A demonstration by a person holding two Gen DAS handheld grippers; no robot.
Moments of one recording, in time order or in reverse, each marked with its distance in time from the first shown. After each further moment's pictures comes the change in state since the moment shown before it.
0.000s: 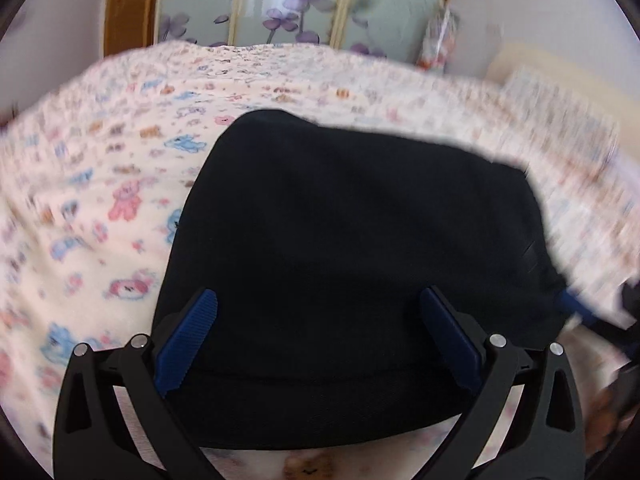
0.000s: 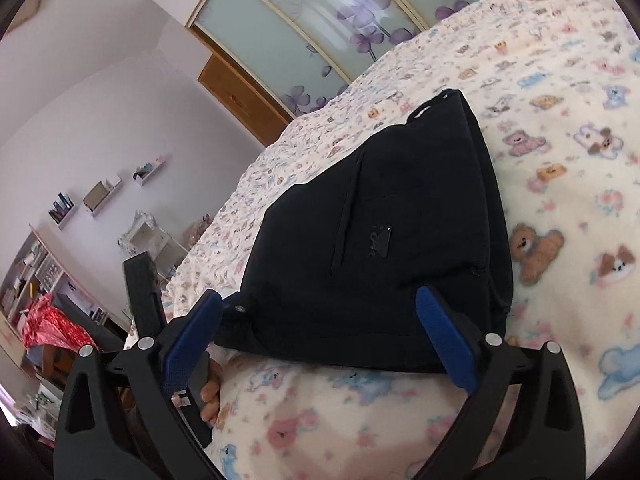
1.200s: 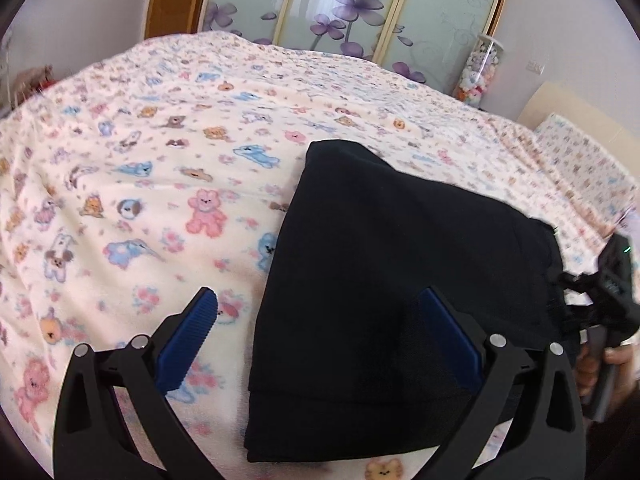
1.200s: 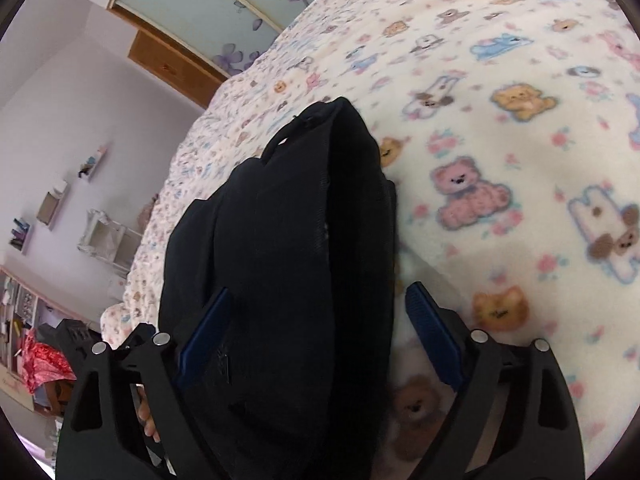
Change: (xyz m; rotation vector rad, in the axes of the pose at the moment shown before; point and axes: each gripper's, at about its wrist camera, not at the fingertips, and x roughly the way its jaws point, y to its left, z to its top) left arm -0.021 0.072 0.017 -0.211 -0.033 -0.013; right arm 0.051 -0.086 0.072 0.138 0.232 -0.138
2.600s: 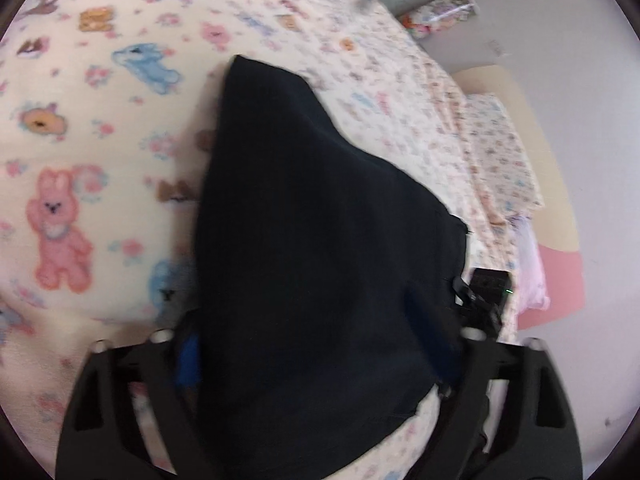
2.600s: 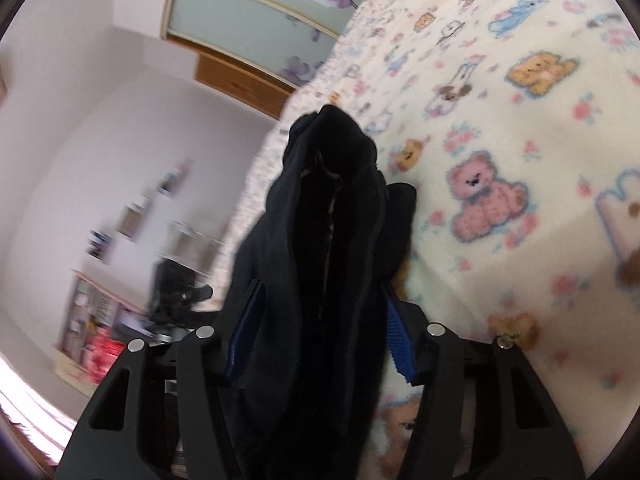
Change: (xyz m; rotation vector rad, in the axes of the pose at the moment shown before) left arm 0.101 0.020 0.064 -0.207 0.500 -0.484; right arm -0.009 -0.042 -0.001 0.031 -0.020 0.293
